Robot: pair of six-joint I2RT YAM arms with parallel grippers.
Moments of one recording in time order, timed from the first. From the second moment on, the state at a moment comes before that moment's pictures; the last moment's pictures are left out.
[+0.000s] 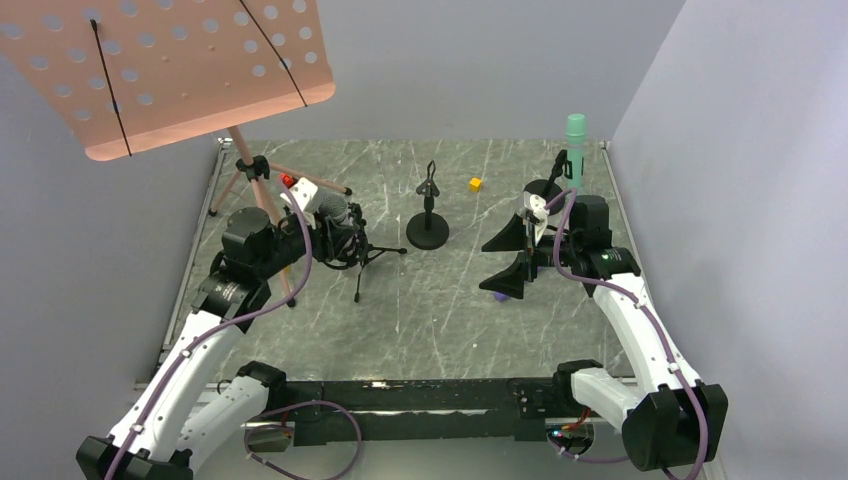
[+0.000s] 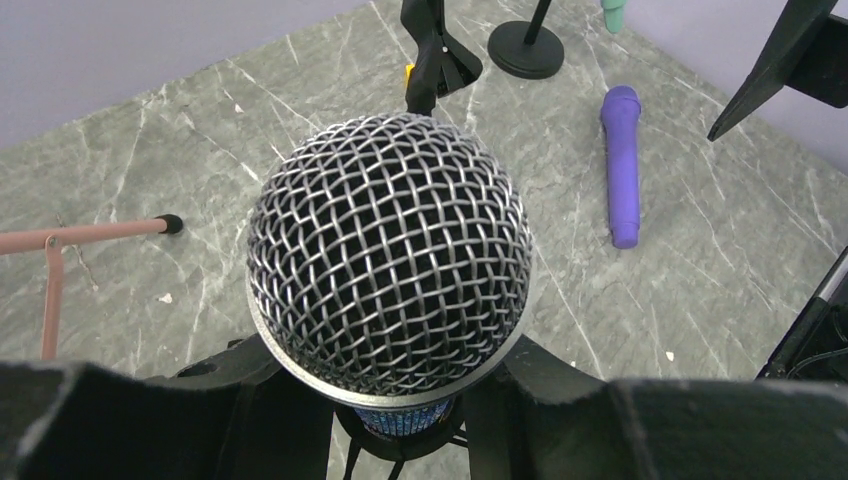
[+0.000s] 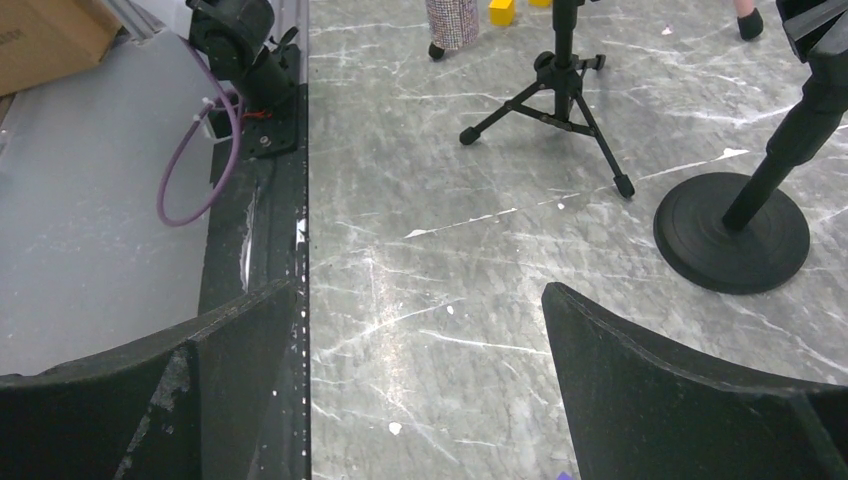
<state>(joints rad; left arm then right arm) -0.35 0.80 0.83 -0.20 0.38 -0.04 0.11 1.02 0.83 -0.48 -1.28 -0.44</state>
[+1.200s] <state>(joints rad) -0.35 0.66 0.86 -0.42 0.30 -0.16 0.03 1.03 0.83 -0.53 -1.28 -0.49</state>
